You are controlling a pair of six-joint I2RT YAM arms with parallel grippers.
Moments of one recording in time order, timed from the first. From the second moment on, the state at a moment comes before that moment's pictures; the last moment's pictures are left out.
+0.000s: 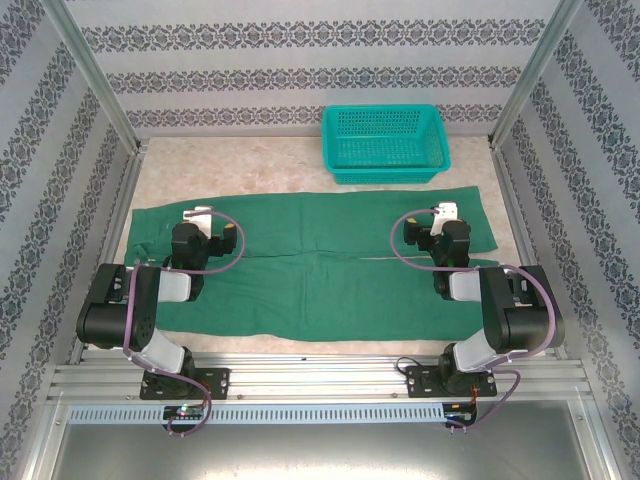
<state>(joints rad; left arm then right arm) -0.01 1.55 0.40 0.74 -0.02 0.02 0.01 1.52 0.38 0.76 0.01 0.02</state>
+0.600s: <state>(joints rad) 0.02 1.47 0.82 0.18 -0.16 -0.10 -0.04 1.38 0.78 0.23 0.01 0.12</state>
